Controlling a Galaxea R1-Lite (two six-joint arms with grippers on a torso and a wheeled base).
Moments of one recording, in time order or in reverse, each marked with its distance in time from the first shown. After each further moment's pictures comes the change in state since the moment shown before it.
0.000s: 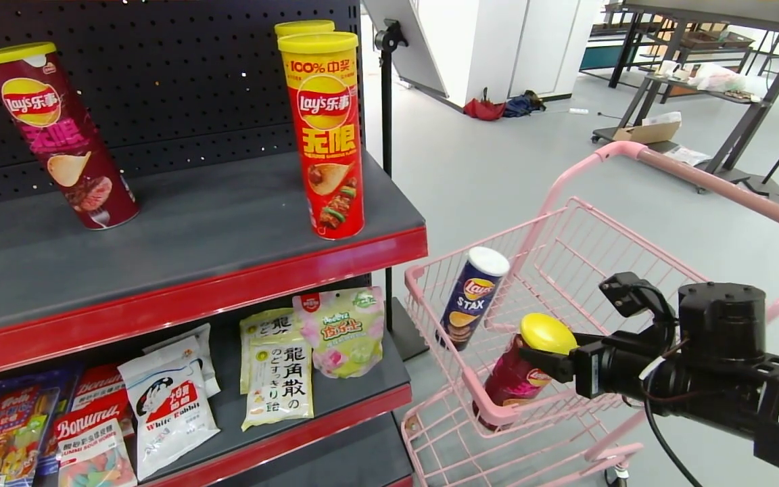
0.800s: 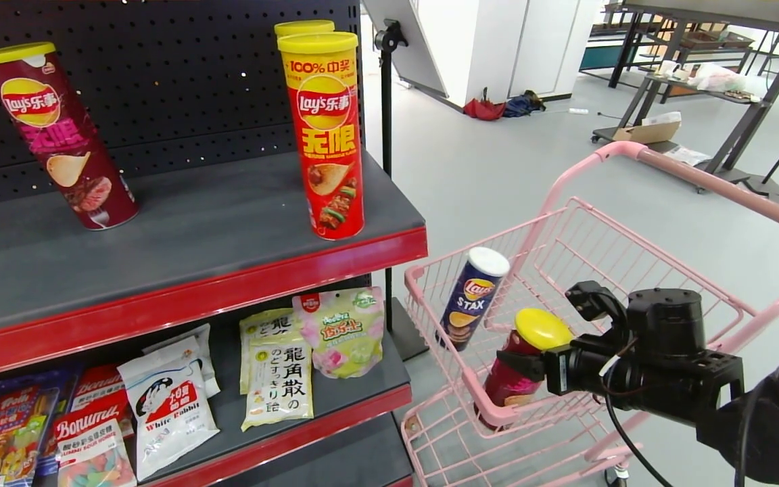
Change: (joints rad) left arm 0.000 0.000 0.000 0.000 -0.001 0.000; right arm 0.008 0.175 -0.057 -0.072 -0.005 0.005
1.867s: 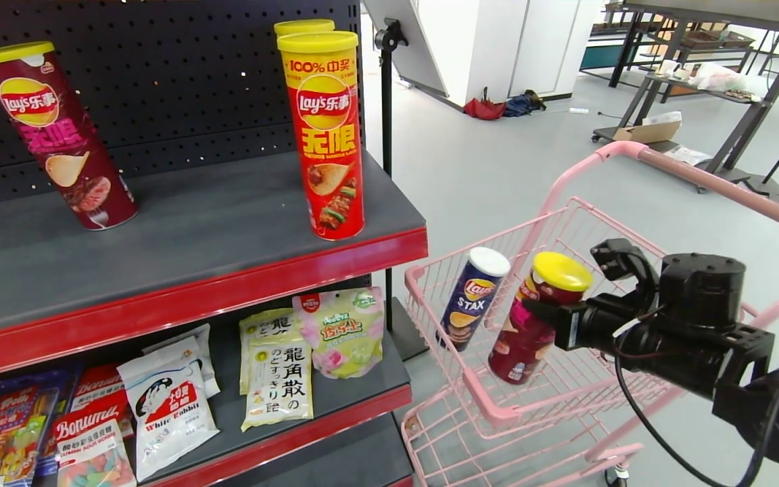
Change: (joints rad) left arm 0.000 0.000 0.000 0.000 0.000 0.000; right arm -0.013 -0.120 -0.070 -0.022 -0.081 -0.007
